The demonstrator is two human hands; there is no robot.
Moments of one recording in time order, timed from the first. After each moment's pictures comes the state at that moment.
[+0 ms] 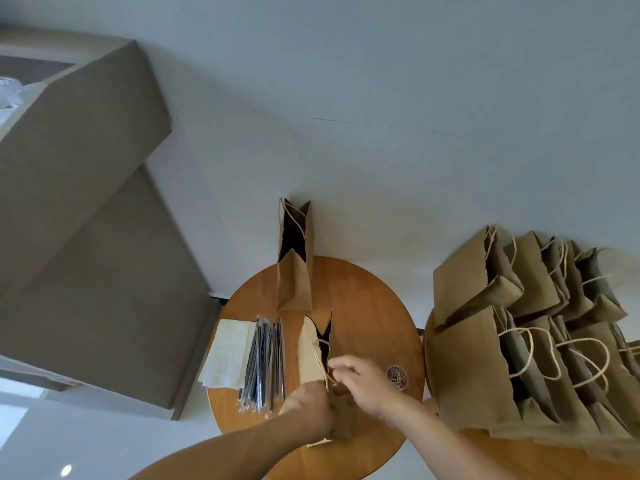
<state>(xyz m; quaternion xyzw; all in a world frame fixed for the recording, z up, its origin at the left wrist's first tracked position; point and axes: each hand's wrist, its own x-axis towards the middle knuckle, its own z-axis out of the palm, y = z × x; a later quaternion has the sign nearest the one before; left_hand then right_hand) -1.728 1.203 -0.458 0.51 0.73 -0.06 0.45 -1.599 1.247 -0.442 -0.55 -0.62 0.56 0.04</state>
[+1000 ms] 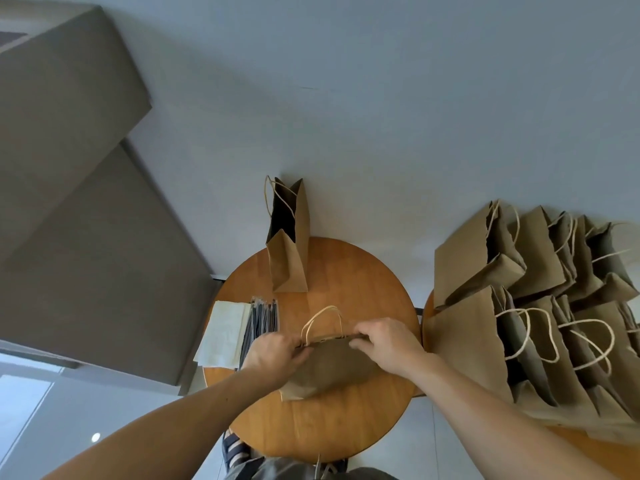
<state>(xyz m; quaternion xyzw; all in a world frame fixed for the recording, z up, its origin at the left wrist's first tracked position) -1.772 1.231 -0.480 0.67 0.70 0.02 0.23 -1.537 1.305 -0.471 -0.45 -0.84 0.30 0.02</state>
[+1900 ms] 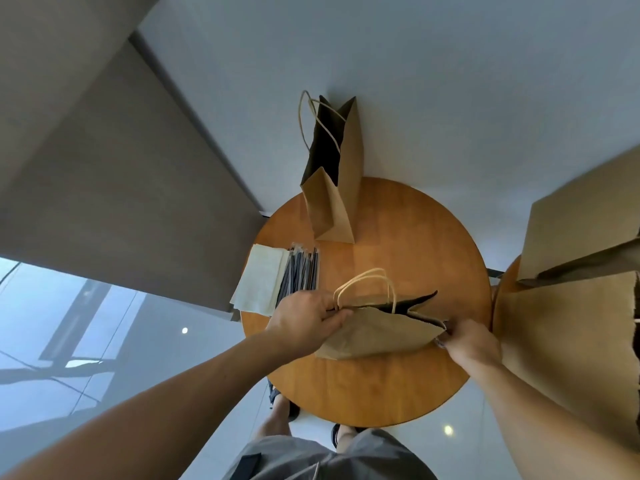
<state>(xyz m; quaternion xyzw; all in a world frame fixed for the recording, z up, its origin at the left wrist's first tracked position) -1.773 1.241 -0.488 0.61 0.72 0.10 0.32 -1.481 1.327 -0.626 -0.67 -0.66 0.29 -0.15</state>
